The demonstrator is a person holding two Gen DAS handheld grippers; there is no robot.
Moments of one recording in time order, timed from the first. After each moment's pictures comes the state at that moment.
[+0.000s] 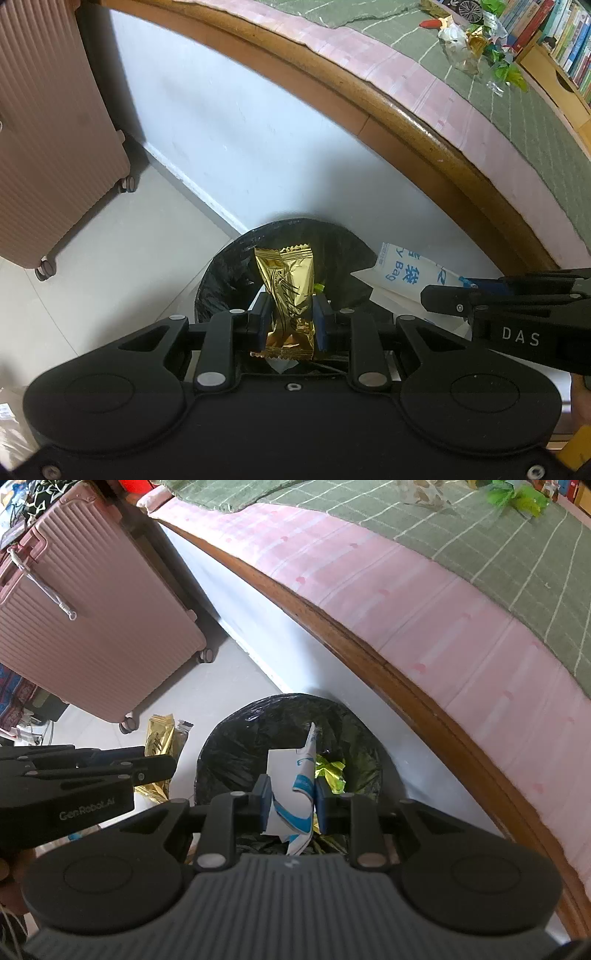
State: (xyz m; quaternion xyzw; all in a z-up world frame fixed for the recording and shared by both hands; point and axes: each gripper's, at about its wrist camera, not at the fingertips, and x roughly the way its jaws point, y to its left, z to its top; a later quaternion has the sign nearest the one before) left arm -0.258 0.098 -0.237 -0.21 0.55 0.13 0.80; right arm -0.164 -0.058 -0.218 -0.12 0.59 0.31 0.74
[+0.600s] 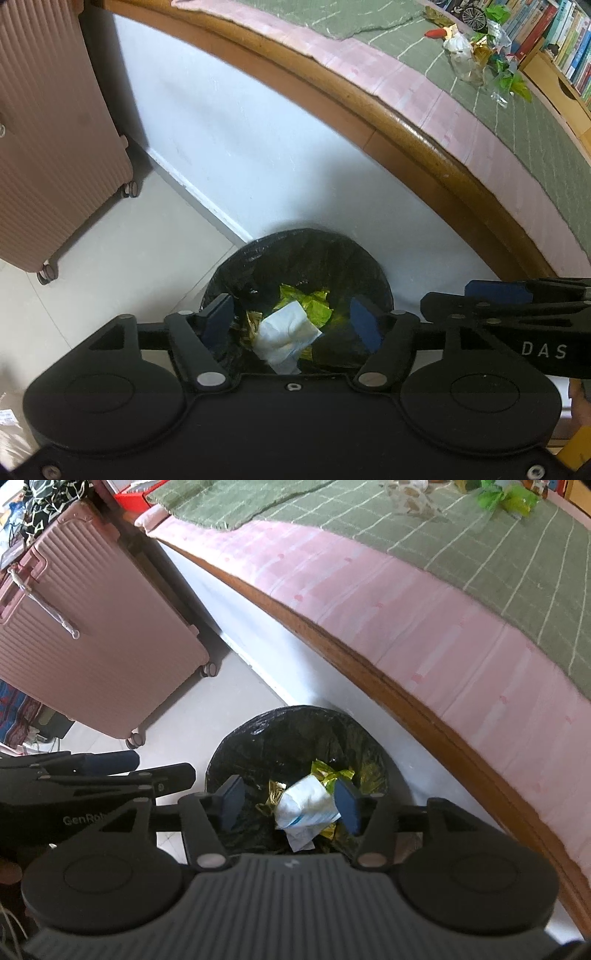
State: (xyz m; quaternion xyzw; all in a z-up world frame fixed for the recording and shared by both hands) left arm -0.255 0.104 -0.230 -0.21 0.54 0.14 0.80; right arm -0.159 -0.061 -0.209 -0.09 0.58 0.30 0.75
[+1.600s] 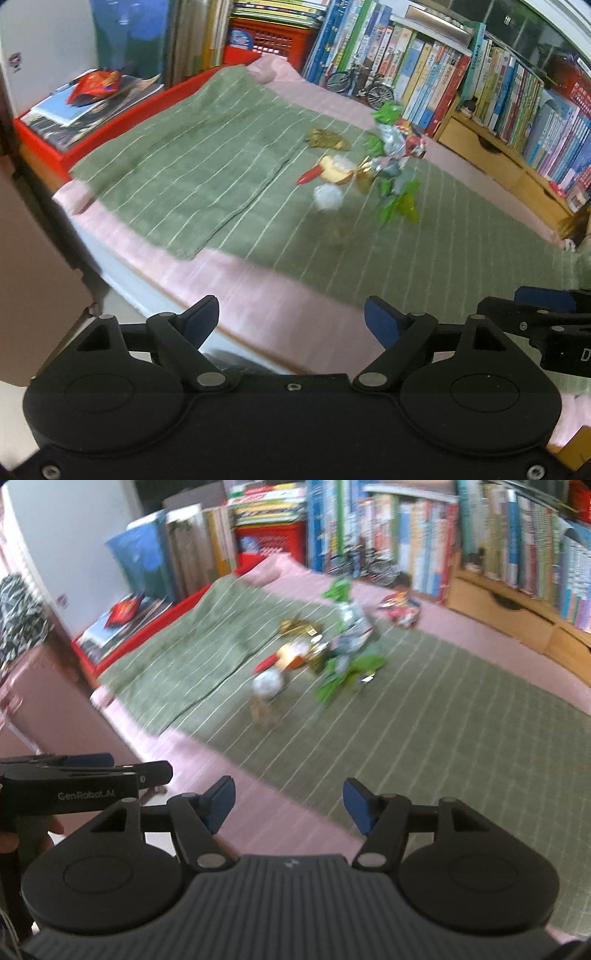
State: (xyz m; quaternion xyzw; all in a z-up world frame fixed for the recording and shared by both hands) left arm -0.123 0.062 -0.086 -0.15 0.45 0.07 0.88; right arm -0.081 -0.146 -0.052 -0.05 0.46 0.22 0.86
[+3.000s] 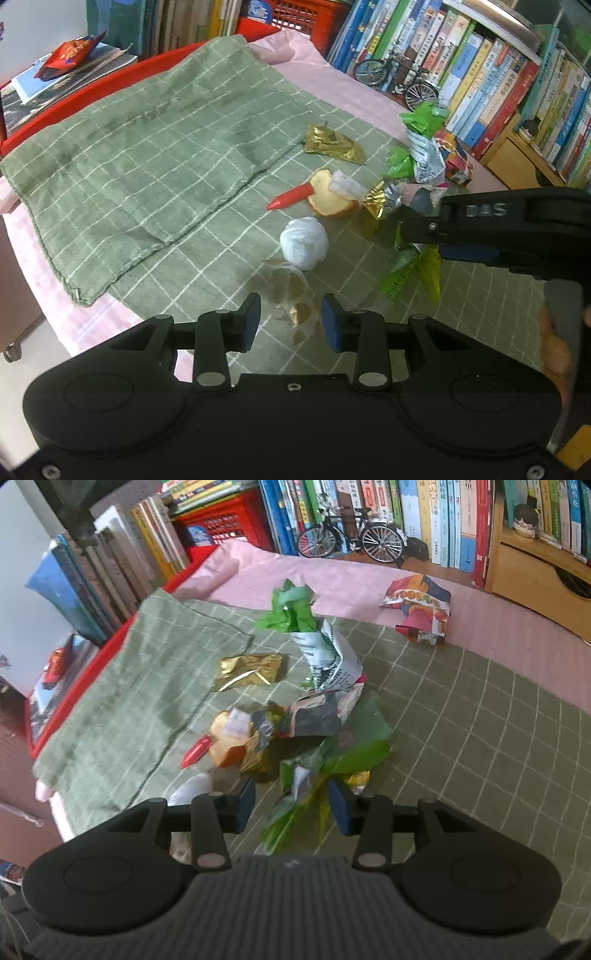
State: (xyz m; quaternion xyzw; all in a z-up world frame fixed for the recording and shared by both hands) left arm 0.010 0.032 -0.153 -0.21 0.46 0.15 0.85; right arm 0.130 -0.119 -0.143 0.01 0.52 0.23 0.82
